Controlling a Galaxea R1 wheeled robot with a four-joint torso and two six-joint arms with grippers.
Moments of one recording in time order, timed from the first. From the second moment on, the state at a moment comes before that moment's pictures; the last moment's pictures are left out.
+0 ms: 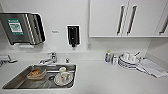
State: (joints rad) left arm 1.19 1.61 -1.01 0.40 -0.18 -0.16; right arm -1.23 2.05 -1.34 0.30 0.13 0.08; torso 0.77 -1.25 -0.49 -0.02
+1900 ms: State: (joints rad) left arm 1.12 1.68 -0.90 0.53 -0.09 -0.18; right arm -0.91 2.11 -1.44 0.33 -0.21 0.62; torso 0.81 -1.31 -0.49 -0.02
